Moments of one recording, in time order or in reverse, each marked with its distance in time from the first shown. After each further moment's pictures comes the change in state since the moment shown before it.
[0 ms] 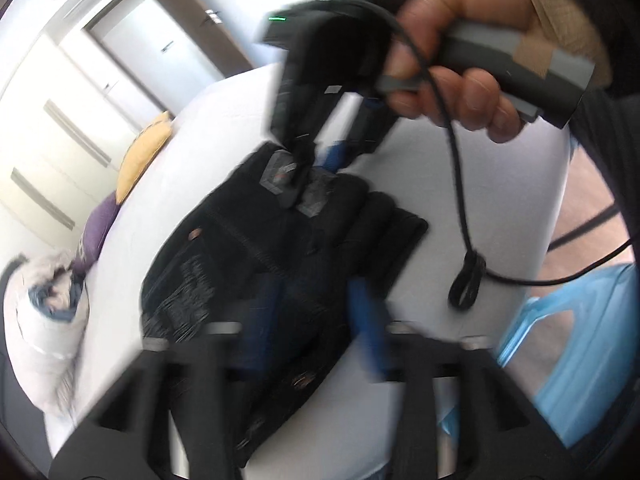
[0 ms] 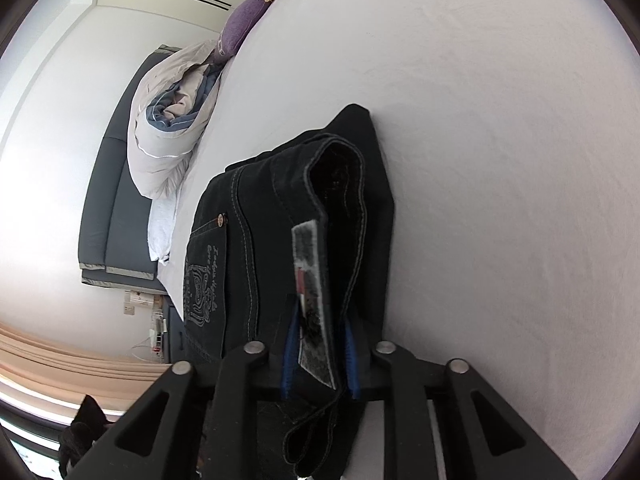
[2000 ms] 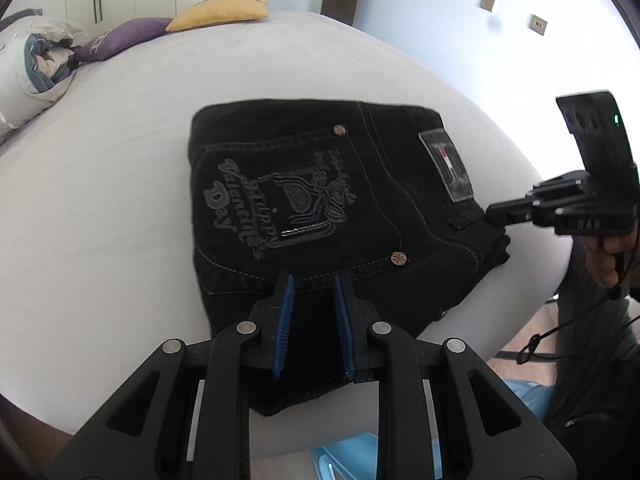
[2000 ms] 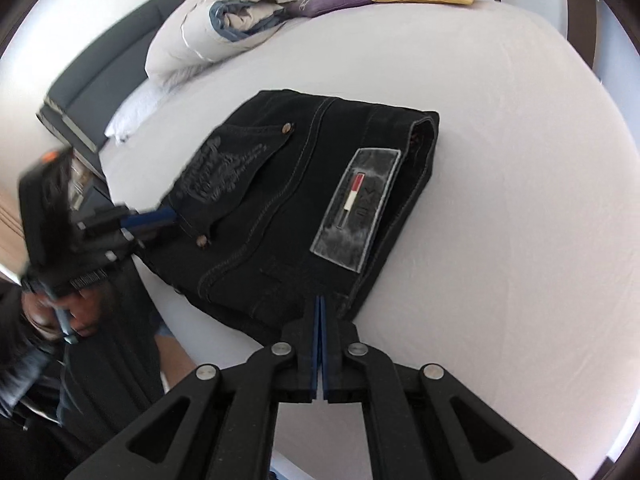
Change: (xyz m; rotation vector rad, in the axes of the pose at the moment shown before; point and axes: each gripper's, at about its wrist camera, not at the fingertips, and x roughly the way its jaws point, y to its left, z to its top) left arm 0.025 0.127 -0.091 -0.722 0.099 -0.225; right arm -0.012 0.074 -0.071 -0.572 -0.003 -0.366
